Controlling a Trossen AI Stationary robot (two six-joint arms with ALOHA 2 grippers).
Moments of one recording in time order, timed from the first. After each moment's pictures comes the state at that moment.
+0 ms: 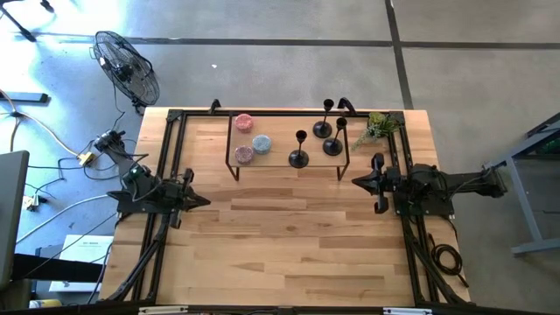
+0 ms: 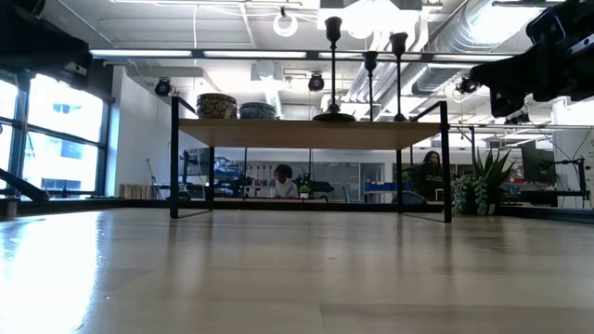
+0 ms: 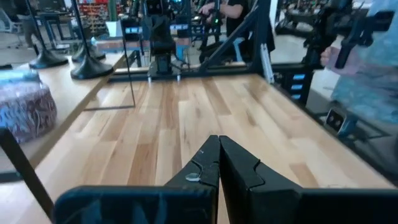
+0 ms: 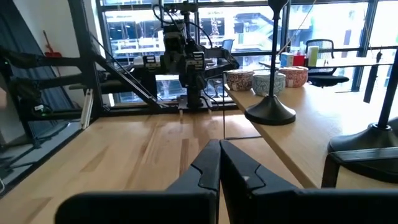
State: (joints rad) left arm -0.76 0.01 0.14 -0.21 -0.64 -0.06; right arm 0.08 0.01 0.01 0.05 0.12 0.04
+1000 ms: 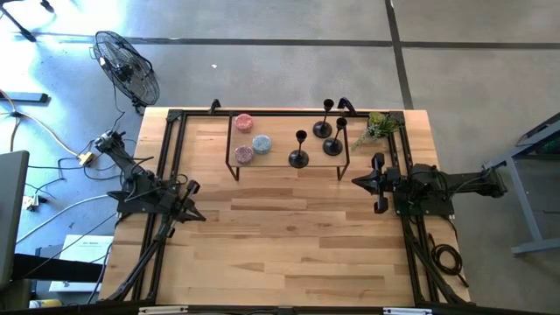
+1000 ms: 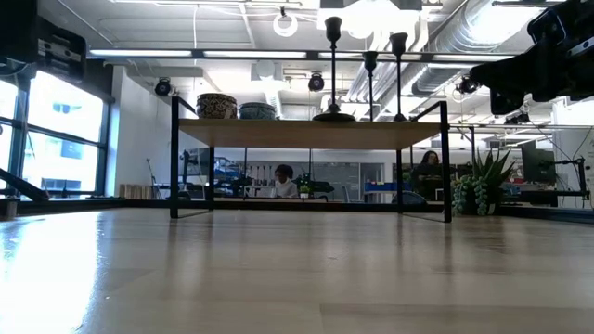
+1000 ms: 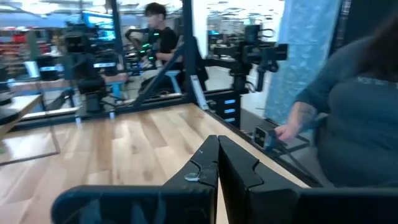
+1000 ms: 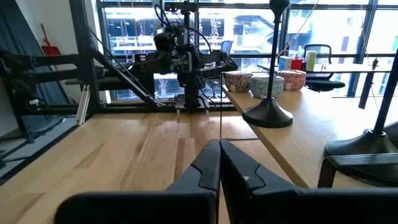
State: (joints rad) left arm -0.76 0.01 0.01 0.06 -0.36 0.04; right arm 0.08 0.01 0.01 0.05 0.13 0.00
